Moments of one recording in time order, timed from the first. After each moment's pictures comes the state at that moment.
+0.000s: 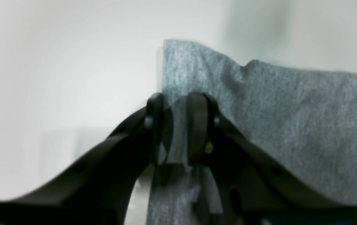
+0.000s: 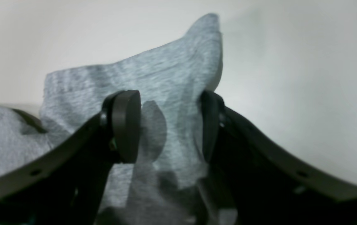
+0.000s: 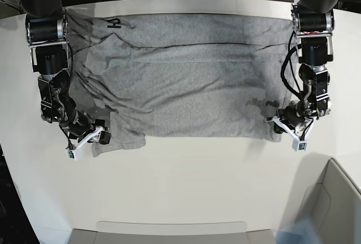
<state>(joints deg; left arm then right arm) -24.9 -21.3 -3.9 44.6 -22.1 -20.3 33.0 31.3 20.2 -12.5 37.0 36.1 21.5 -26.0</state>
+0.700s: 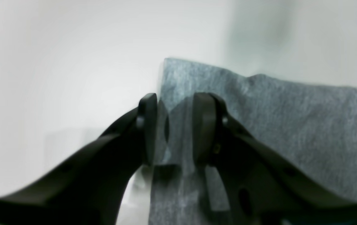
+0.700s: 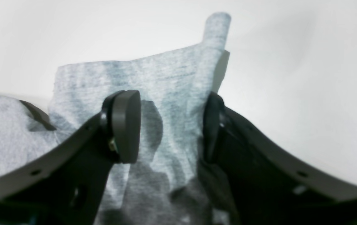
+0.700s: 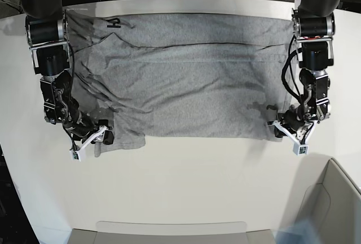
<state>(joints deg) -27.5 -21.3 -3.6 42.3 -21.0 -20.2 30.7 31.8 20.4 -14.9 37.0 36.3 21.5 -24.6</state>
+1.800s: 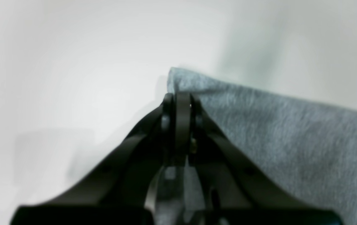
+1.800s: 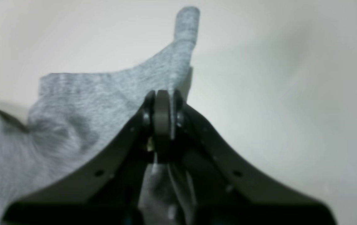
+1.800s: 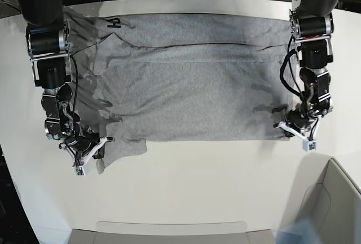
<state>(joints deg) -27.2 -20.8 -10.7 40.1 -21.4 -17.6 26.2 37.9 18.9 -14.6 36.3 22.0 20.8 -21.7</state>
